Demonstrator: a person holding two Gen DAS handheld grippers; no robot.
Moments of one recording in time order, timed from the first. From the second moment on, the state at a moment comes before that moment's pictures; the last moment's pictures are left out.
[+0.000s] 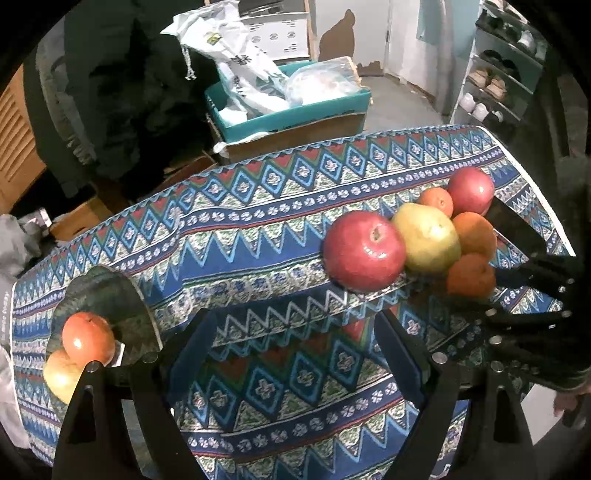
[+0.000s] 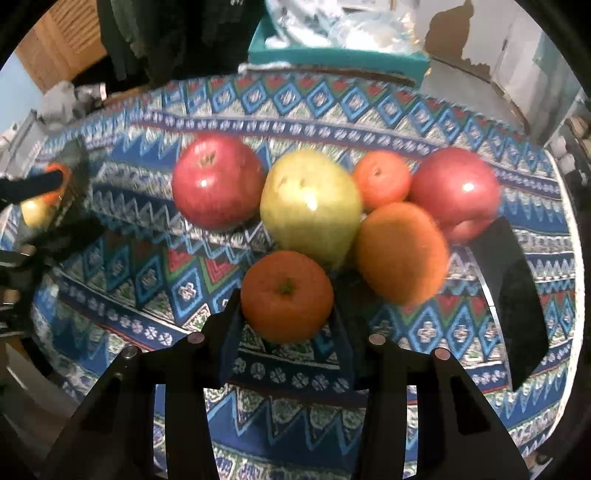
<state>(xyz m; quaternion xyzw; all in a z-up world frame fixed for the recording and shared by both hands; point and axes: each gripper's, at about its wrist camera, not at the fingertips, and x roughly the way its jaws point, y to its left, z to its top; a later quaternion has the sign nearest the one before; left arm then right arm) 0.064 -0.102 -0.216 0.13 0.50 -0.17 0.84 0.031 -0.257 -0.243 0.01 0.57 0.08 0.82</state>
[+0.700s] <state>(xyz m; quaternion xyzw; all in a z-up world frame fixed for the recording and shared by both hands) 0.093 -0.149 -0.241 0.14 0.52 -0.22 0.82 0.048 -0.307 -0.201 0.03 0.50 0.03 0.86</state>
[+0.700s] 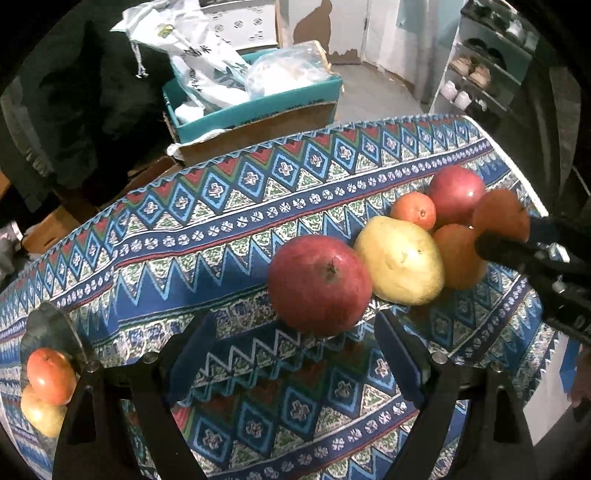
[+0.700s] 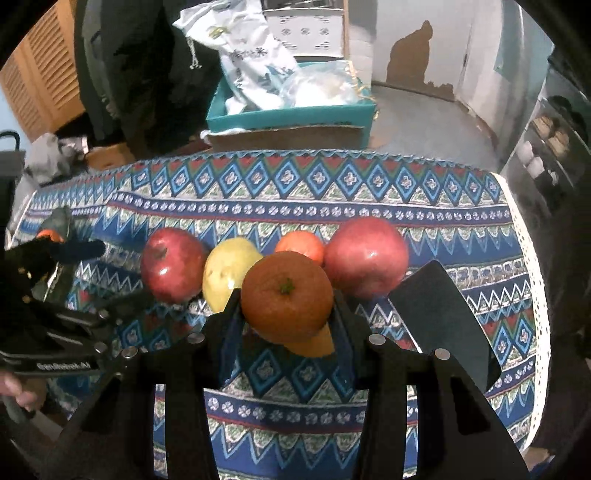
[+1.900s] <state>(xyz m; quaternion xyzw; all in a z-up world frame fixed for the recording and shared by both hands) 0.110 -0.144 -0.252 0.10 0.51 -0.20 0.83 0.065 -0.308 -0.203 0.01 0.49 0.02 0.87</state>
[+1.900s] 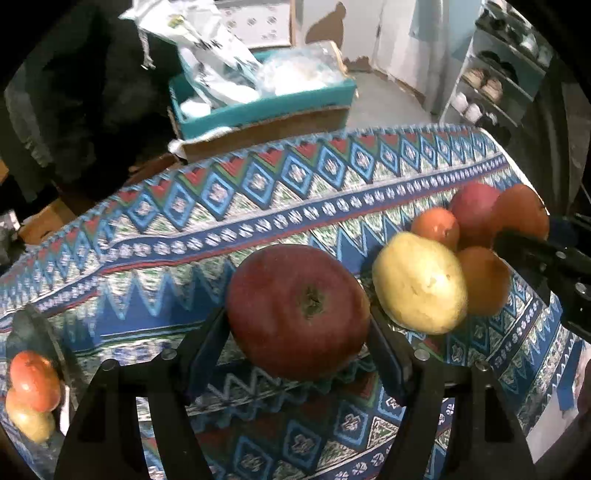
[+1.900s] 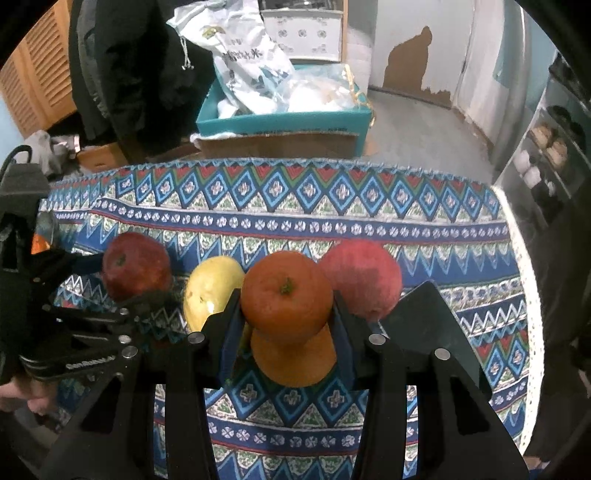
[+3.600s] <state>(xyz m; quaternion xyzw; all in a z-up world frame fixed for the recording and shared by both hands) 0.026 -0.025 -0.074 0.05 0.34 -0.13 0.93 0.018 -0.222 -0.048 -0.05 0.33 0.06 0.94</state>
